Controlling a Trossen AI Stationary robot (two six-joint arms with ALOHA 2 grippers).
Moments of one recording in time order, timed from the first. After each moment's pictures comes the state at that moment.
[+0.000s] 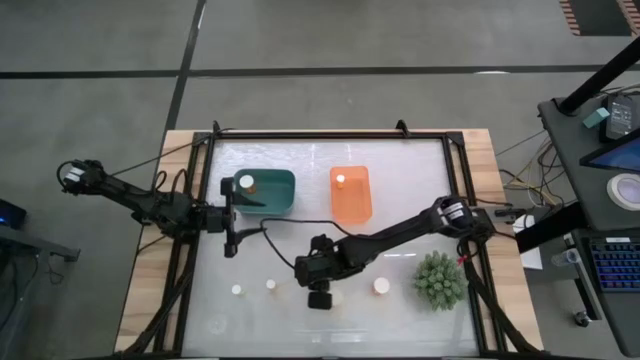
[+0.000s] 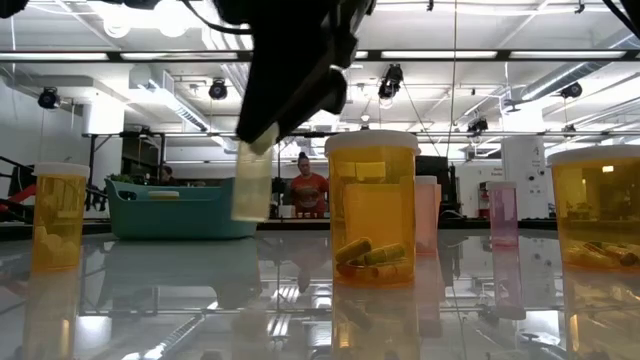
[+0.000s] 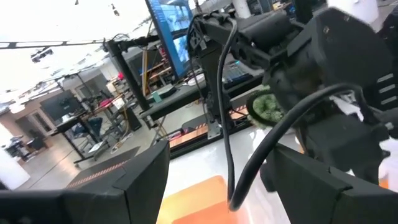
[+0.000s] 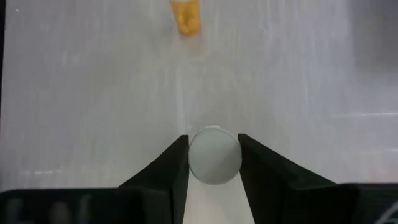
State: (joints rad) left arm -0.36 0.64 0.48 0.22 -0.40 0.45; right arm 0.31 2.19 1.88 -0.76 0.05 0.34
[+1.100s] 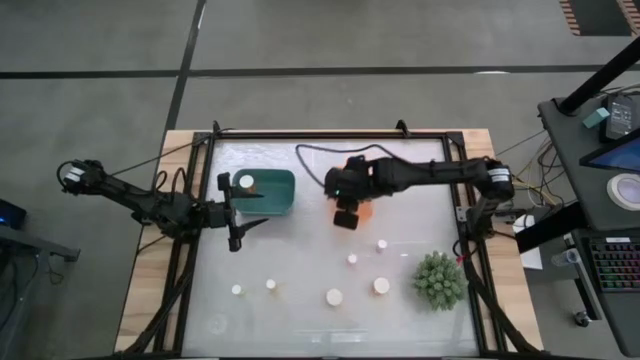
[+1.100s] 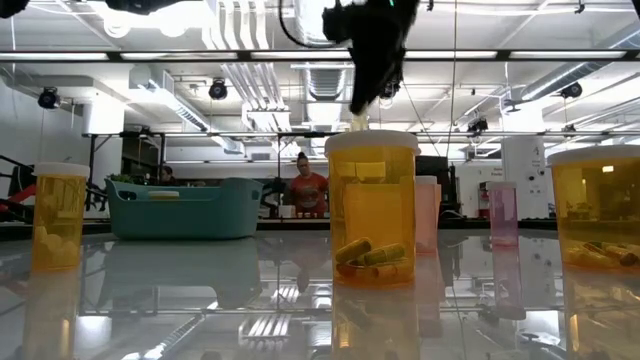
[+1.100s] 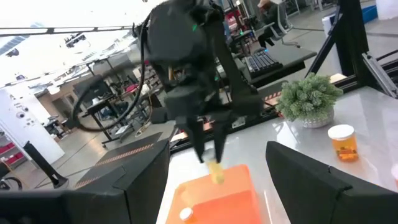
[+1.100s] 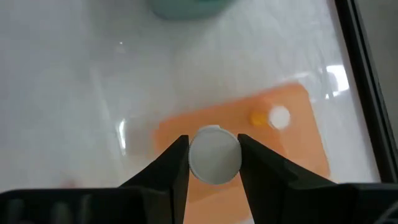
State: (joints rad) left arm -0.36 0.65 0.48 0.23 -0.53 0.44; right arm -0.05 1.81 1.66 -1.01 0.20 0.11
